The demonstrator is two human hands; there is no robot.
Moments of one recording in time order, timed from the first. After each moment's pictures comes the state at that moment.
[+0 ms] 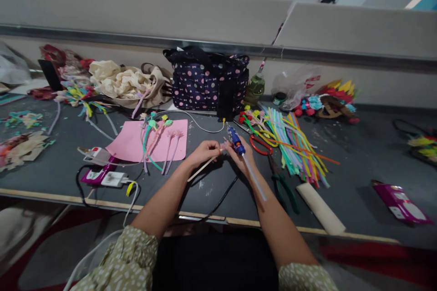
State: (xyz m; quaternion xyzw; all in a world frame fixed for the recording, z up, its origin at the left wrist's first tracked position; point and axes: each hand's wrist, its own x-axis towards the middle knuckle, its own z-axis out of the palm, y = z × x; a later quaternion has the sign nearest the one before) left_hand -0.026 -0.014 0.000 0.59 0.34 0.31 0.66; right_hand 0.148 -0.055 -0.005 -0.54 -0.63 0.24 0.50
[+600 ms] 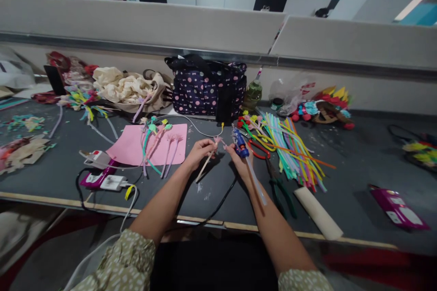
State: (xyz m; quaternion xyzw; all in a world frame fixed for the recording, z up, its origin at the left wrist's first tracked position) left_hand -0.029 -0.007 0.000 0.50 0.36 0.42 0.67; right_hand 0.140 -0.053 -0.011 -0.53 -0.53 0.27 0.61
